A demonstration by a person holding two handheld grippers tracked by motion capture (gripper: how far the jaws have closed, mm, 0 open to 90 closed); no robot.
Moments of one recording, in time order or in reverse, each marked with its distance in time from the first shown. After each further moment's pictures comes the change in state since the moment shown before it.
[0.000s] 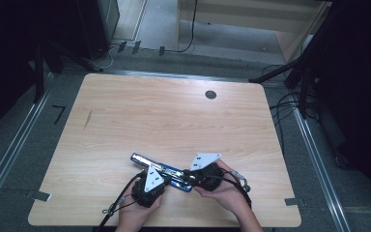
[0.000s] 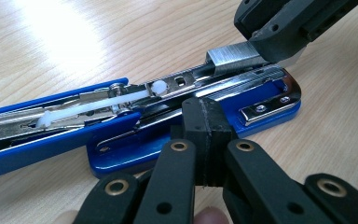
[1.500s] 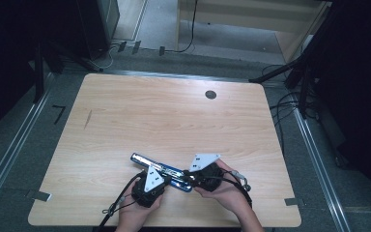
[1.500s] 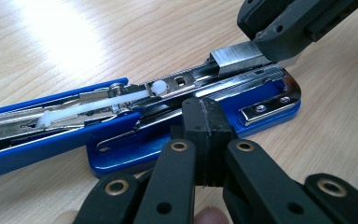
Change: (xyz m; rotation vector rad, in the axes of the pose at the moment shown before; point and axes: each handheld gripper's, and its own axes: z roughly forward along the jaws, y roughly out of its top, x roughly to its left) left arm 0.000 0.000 0.000 0.001 0.000 -0.001; right arm 0.002 0.002 -0.001 0.020 -0.003 -0.029
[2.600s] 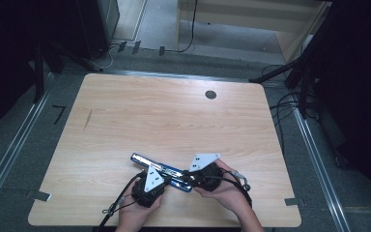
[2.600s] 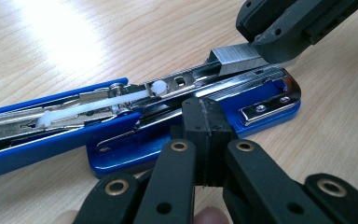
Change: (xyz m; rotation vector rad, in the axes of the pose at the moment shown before) left arm 0.000 0.000 0.000 0.003 -0.001 0.003; right arm -0.001 0.000 0.001 0.000 0.008 -0.003
